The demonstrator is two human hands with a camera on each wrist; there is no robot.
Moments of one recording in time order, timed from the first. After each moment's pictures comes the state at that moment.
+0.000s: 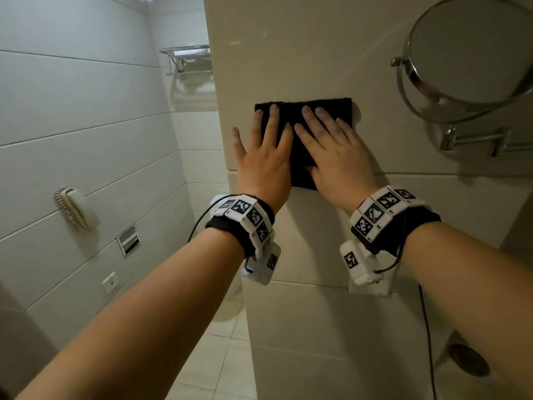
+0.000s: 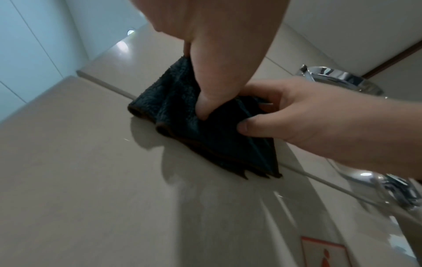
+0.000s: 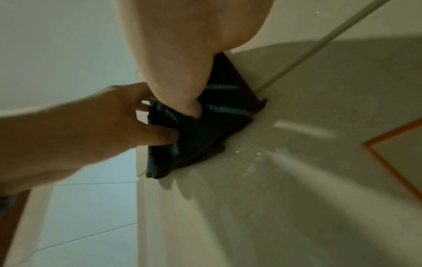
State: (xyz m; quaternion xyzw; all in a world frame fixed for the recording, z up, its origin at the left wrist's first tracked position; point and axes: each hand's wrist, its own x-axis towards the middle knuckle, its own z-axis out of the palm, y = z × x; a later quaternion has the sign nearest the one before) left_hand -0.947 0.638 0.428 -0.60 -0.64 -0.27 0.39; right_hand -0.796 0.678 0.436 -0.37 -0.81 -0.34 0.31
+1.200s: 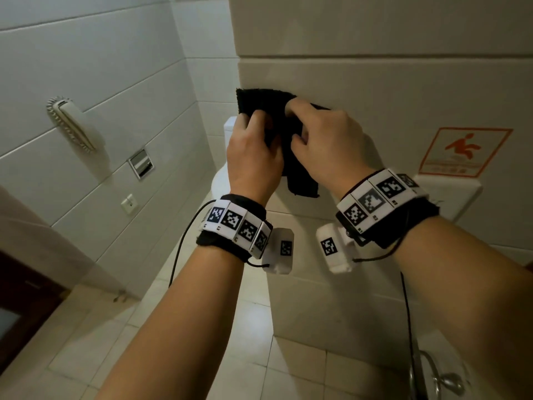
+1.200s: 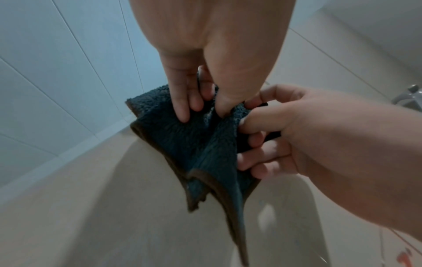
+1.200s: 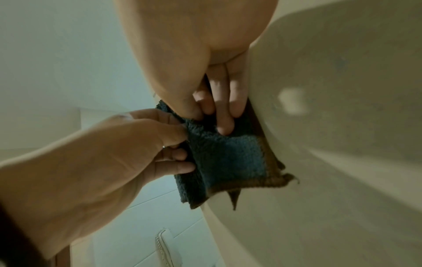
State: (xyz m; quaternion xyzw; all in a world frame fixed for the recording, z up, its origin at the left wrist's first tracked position) left_hand -1.003 0.634 0.296 -0.54 -0.65 -0.52 0.12; right_hand -0.871 0.663 0.336 -0.39 -0.86 -0.03 0.32
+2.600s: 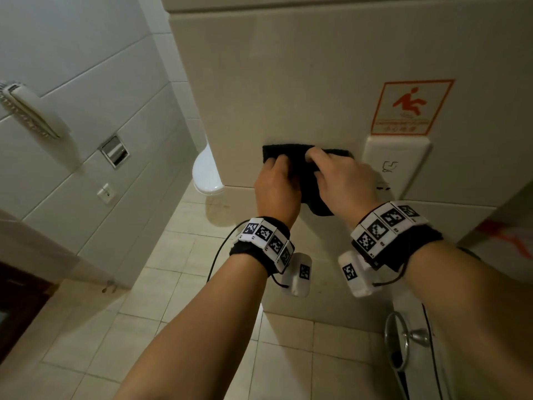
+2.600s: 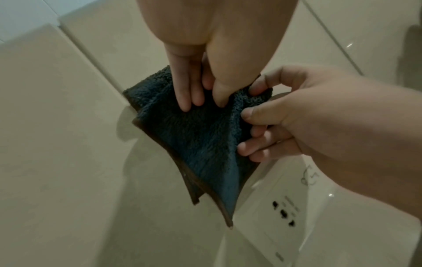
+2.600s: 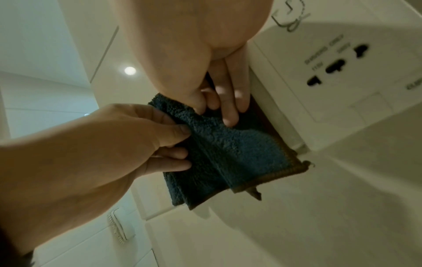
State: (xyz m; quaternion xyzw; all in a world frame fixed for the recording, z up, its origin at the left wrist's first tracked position) left_hand -0.896 0.641 0.188 -0.55 -0.69 -0.47 0.02; right_hand -0.770 0.664 0.226 -0.44 -0.86 -0.02 0.25
